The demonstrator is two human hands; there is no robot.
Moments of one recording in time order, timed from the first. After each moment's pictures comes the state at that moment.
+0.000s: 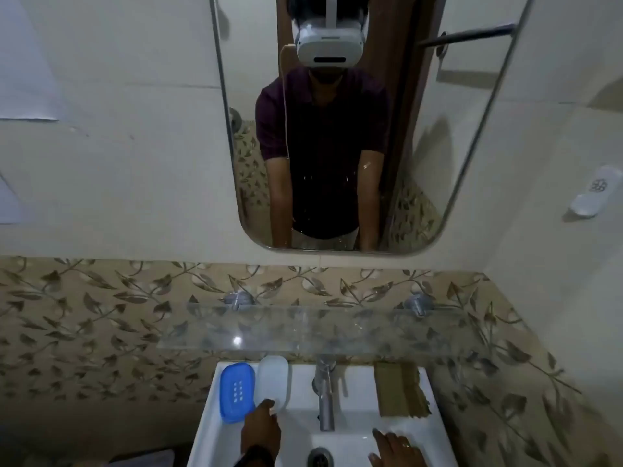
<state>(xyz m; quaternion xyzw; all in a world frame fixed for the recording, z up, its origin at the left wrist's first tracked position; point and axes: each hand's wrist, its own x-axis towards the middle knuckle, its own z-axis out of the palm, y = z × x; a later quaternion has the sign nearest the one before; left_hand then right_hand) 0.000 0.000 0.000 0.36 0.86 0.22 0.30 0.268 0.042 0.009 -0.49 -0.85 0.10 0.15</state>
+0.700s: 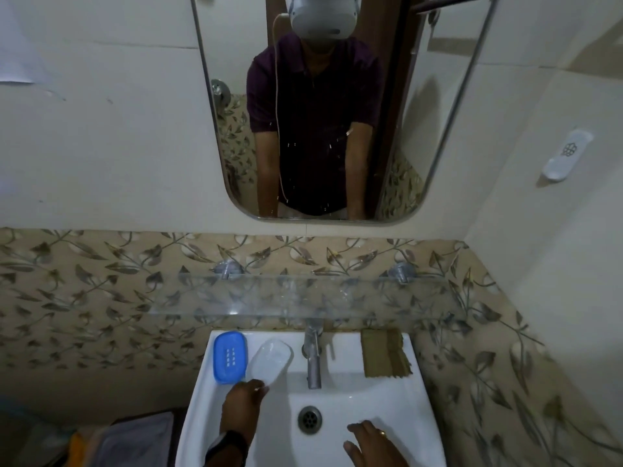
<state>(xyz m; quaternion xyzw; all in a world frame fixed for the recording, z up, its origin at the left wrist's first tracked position) -0.004 -0.045 0.005 0.46 0.84 0.21 0.20 0.275 -0.008 0.010 -0.54 -0.77 0.32 -0.12</state>
